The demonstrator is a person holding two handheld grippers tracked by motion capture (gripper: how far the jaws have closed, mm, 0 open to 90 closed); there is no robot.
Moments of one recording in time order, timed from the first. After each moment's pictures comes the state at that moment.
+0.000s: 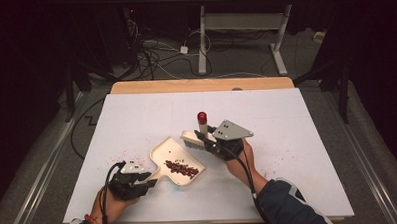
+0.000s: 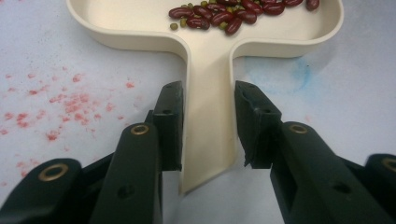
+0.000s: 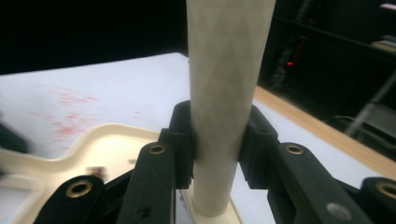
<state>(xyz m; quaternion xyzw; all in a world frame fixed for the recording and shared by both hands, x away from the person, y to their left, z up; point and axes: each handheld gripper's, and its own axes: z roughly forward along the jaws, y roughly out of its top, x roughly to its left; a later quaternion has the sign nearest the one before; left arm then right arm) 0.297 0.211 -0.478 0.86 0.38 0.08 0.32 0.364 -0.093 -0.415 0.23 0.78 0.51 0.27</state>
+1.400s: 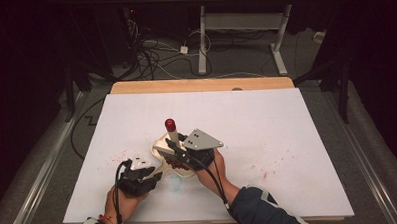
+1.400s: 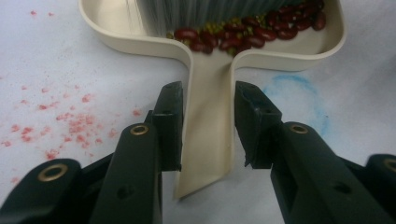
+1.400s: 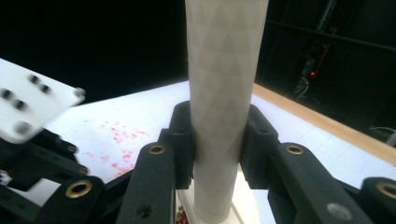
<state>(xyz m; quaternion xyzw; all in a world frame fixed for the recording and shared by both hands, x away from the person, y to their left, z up) 0.302 0.188 -0.480 0.82 0.44 0.12 0.33 0.342 -0.022 -0.422 0.23 0.76 0.55 0.24</state>
